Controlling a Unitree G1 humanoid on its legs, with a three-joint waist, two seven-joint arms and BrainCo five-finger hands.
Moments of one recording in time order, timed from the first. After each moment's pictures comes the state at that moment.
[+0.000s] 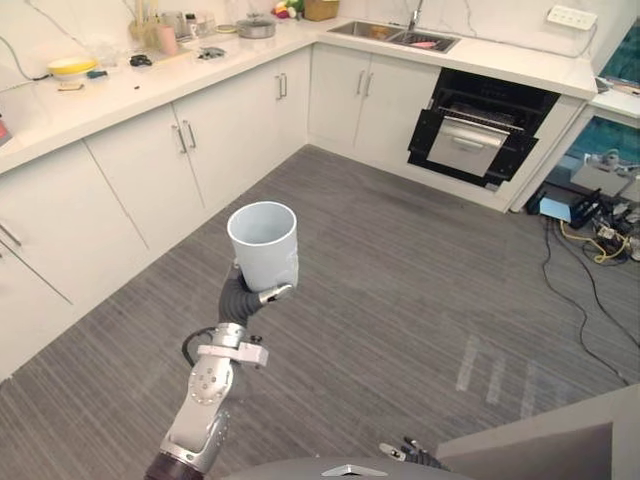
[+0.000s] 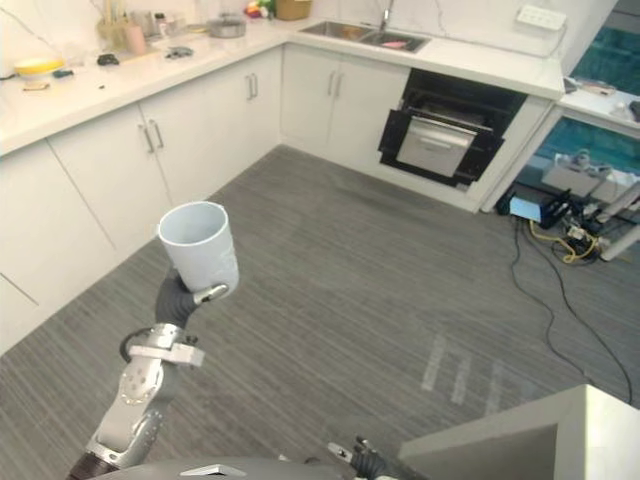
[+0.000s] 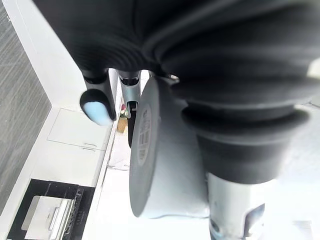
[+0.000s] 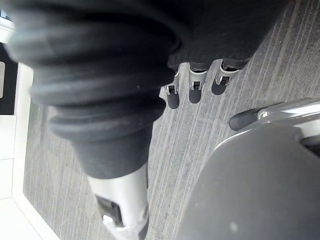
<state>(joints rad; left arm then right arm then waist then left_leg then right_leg) 0.11 0.17 -0.32 -0.06 -0.35 -0.36 0.14 0.16 -0.11 -0.13 1.08 0.16 -0.14 0.15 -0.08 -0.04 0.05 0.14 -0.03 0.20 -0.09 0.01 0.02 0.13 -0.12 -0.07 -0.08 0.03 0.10</state>
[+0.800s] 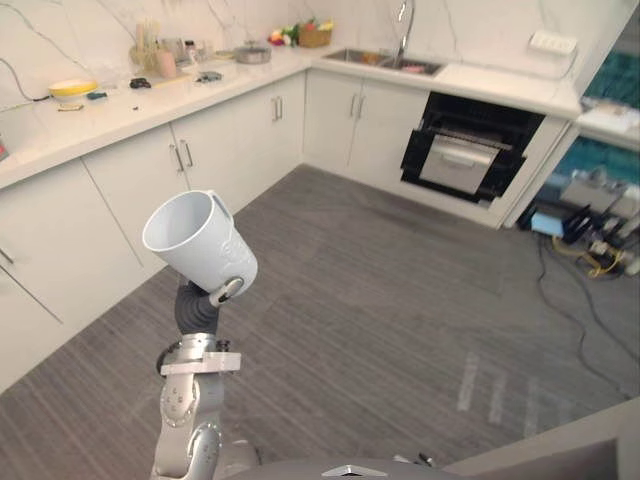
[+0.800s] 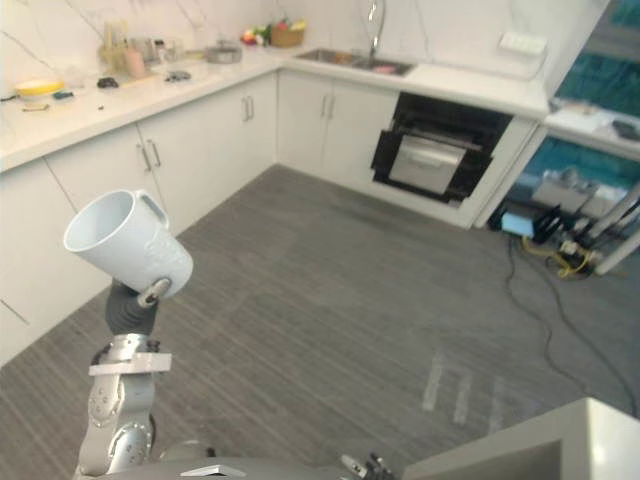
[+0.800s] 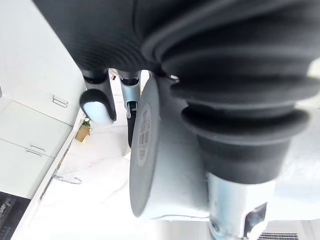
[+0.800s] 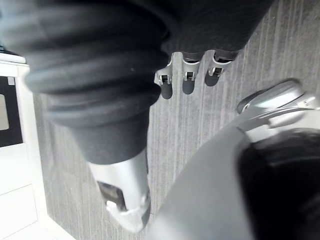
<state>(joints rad) 0.26 0.03 -0.11 -0.23 -0.48 -0.39 -0.03 0.21 -0.13 -0.22 1.04 0.28 -0.15 0.20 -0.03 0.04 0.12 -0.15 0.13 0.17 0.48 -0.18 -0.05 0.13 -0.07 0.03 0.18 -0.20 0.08</state>
